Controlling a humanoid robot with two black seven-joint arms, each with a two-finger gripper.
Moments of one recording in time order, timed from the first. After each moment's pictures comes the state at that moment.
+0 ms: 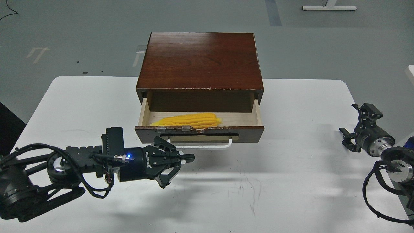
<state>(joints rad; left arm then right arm) -0.62 0.69 -0.32 -1.48 2.18 0.22 -0.49 0.62 -0.49 0.28 0.39 0.11 0.37 0.30</state>
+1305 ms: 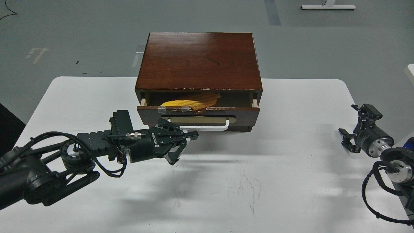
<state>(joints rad) -0.64 0.56 -0.40 -1.32 2.18 0.21 -0.49 0.62 -0.48 0.28 0.39 0.11 0.38 0.30</state>
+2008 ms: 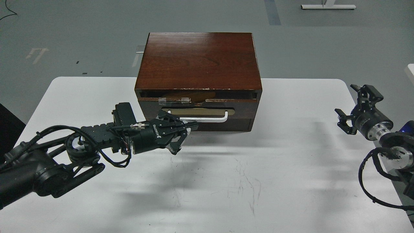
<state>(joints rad) -0.67 0.50 -0.44 -1.22 2.18 0.22 -0.49 0.69 -0.48 0.30 0.40 0.12 0.45 0.35</state>
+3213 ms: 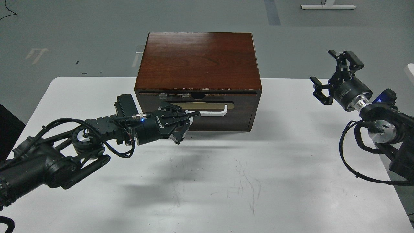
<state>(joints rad) -0.69 0.44 -0.47 -1.10 2.17 0.22 -0.49 0.83 -0.49 0.30 0.60 0.11 0.44 0.38</state>
